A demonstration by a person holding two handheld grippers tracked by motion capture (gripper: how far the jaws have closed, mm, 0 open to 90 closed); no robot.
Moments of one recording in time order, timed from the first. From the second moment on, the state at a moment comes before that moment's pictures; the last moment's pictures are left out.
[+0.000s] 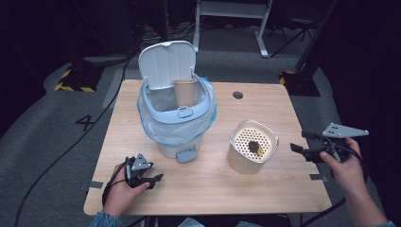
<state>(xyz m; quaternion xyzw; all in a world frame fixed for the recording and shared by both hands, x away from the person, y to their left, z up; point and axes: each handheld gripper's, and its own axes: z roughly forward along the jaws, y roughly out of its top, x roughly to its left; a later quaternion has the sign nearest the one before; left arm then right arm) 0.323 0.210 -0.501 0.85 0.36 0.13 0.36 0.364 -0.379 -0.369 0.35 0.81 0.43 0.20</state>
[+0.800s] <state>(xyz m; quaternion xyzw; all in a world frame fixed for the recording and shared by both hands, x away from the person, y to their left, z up) 0.329 0.222 -0.504 0.84 0.39 0.13 0.37 0.350 -0.385 -0.489 0.41 0.82 0.36 0.16</state>
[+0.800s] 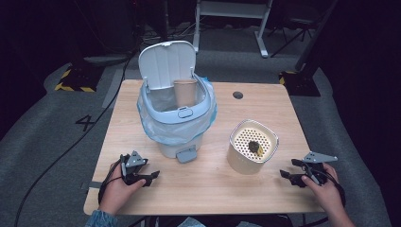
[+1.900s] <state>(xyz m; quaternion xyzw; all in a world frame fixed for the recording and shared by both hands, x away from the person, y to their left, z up) 0.331 0.250 -0.462 0.81 0.39 0.13 0.41 0.348 -0.386 -0.504 0.43 0.81 0.35 0.19</state>
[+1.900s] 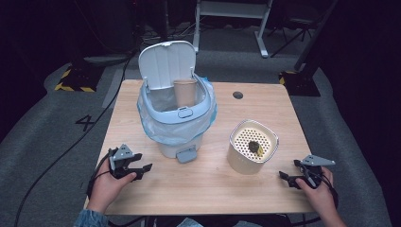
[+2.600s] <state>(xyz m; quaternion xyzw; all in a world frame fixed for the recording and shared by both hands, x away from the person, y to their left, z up) 0.340 0.274 -0.369 0.78 0.34 0.17 0.49 0.348 -0.386 -0.504 0.43 0.81 0.35 0.19</state>
